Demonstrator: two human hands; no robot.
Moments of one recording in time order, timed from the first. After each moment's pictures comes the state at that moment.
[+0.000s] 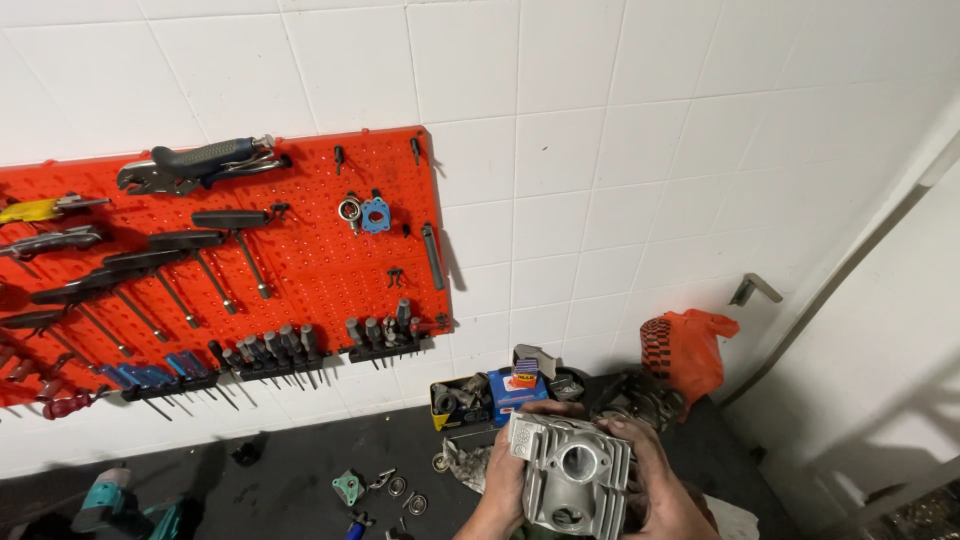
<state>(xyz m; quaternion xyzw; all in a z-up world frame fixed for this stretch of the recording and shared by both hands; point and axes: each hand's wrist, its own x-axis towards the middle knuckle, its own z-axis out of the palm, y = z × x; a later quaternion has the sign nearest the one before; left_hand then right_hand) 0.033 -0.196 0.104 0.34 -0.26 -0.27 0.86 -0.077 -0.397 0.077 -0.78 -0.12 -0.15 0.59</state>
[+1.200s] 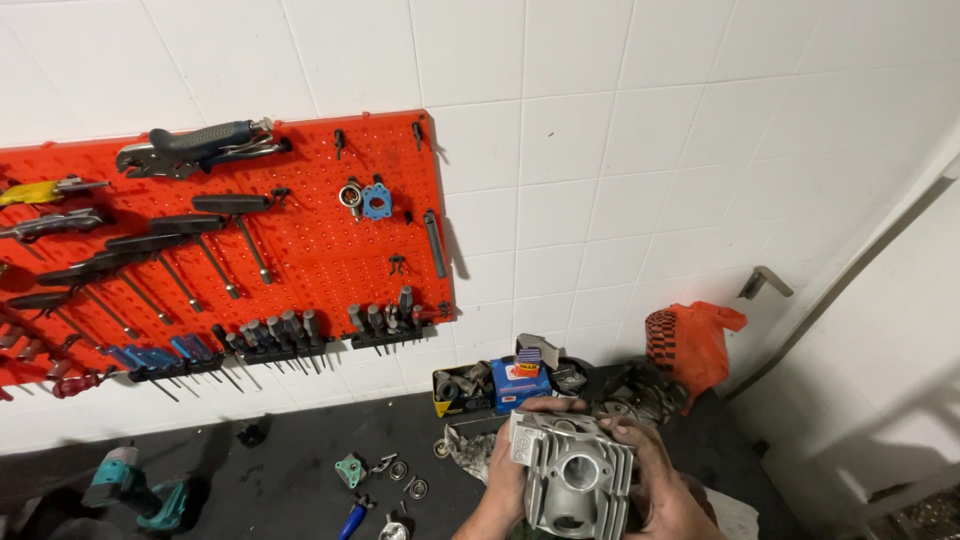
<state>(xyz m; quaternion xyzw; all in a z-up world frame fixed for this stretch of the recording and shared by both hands) 0.026 -0.201 0.098 0.32 -0.27 -0.25 0.87 -0.083 -0.404 0.062 -0.78 -0.13 -0.13 0.60</state>
